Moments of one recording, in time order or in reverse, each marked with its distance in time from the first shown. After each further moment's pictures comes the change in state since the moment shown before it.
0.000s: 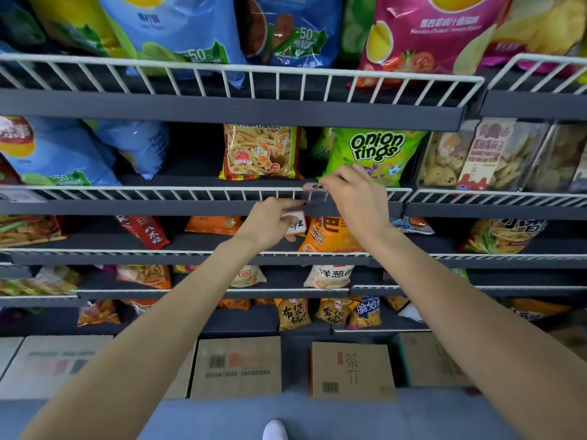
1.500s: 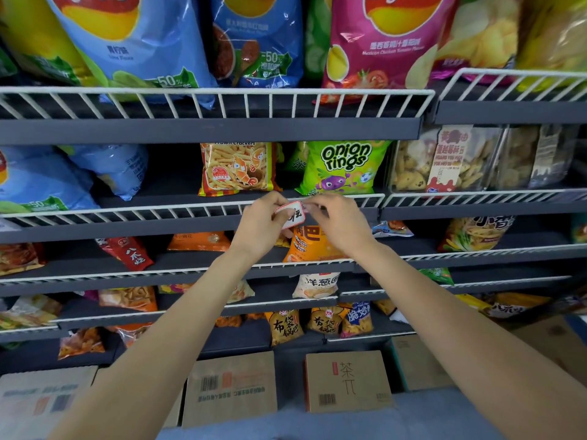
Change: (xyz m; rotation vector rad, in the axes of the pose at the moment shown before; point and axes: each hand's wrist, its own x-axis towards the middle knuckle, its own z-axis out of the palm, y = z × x) left_hand -0.001 0.030 0.008 -0.201 0.217 0.089; right_hand -0.018 0.004 -0.008 0.483 -0.207 0.311
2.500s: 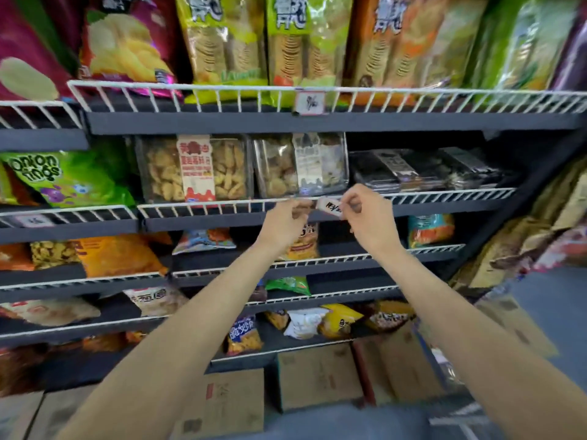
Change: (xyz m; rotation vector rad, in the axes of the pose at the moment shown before) left_hand 0.049 0.298 0.410 -0.054 -0.110 0.007; right_hand -0.125 0.379 -0.318 0.084 0.242 0.184
